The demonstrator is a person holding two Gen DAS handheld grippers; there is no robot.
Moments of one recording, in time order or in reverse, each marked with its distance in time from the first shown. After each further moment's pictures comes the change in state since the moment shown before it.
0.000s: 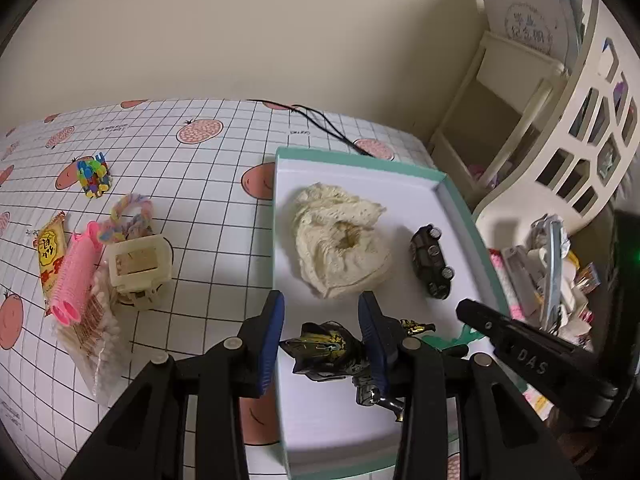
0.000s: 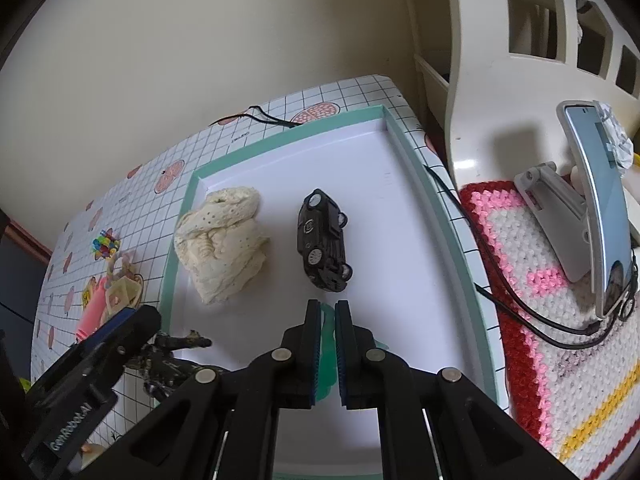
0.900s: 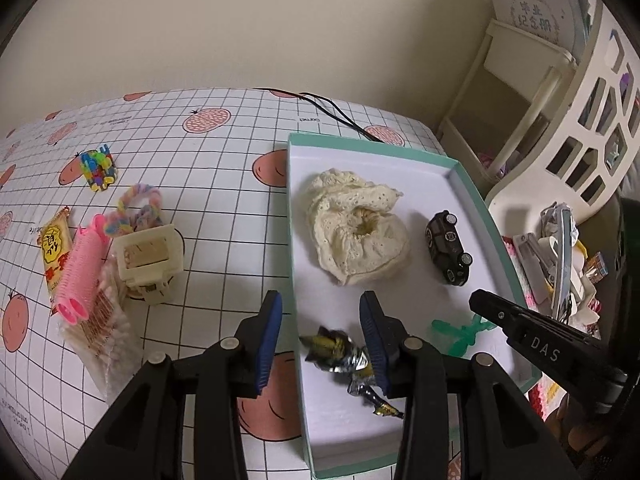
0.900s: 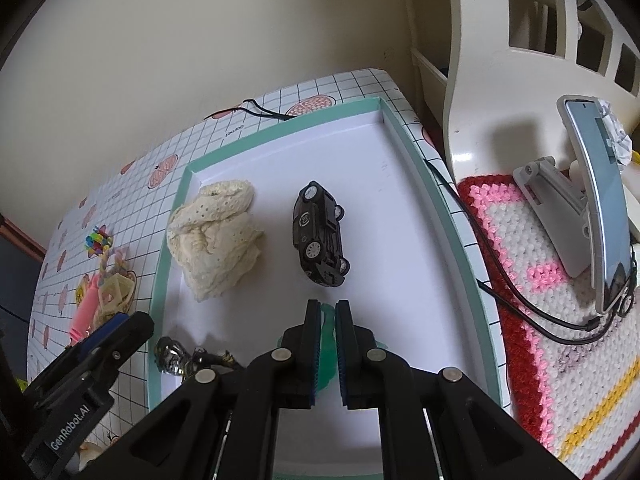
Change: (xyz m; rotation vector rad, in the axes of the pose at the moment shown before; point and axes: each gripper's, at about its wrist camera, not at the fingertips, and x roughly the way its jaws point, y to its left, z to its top) left arm 0.005 0.006 -0.002 0.004 0.030 0.019; right arm 0.003 -0.001 0.001 0.012 0.011 -0.020
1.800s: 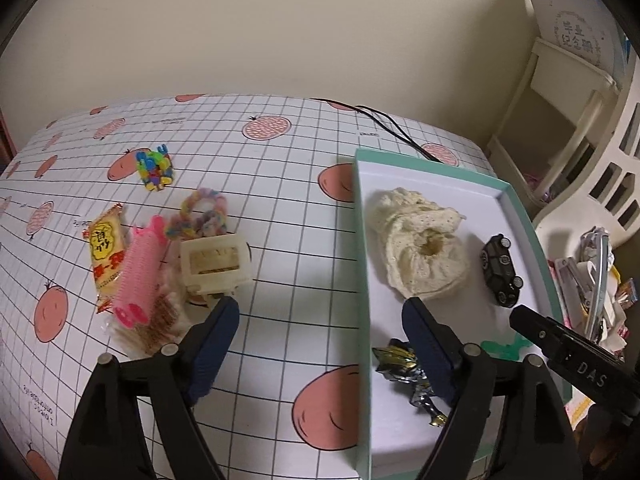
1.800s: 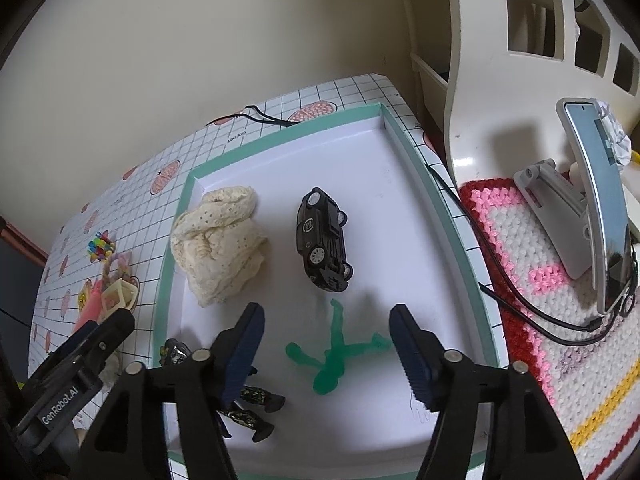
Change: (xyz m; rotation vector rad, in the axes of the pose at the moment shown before) left arm -0.004 0.031 0.004 -0.056 -0.037 0.154; right arm 0.000 0.002 0.000 0.005 -0.016 0.006
